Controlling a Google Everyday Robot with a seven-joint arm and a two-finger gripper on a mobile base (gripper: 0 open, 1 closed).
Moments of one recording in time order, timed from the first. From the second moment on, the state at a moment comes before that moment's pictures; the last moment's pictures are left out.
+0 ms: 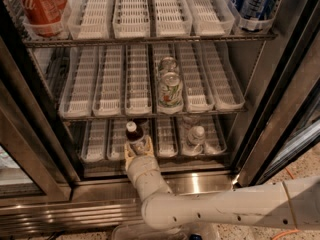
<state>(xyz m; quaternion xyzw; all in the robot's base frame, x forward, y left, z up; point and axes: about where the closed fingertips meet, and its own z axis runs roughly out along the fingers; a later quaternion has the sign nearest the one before) 0.585 0.080 0.643 -0.14 0.73 0.14 0.66</state>
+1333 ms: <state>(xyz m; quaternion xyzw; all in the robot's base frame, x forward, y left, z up) 0.590 0.078 0.642 -0.12 0.74 0.15 0.64</state>
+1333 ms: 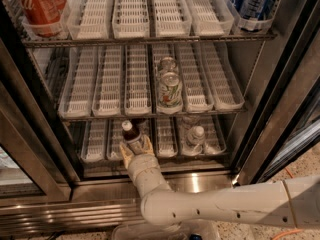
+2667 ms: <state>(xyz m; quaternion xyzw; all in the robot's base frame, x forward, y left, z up) 0.614 0.080 0.636 -0.12 0.74 0.15 0.65</state>
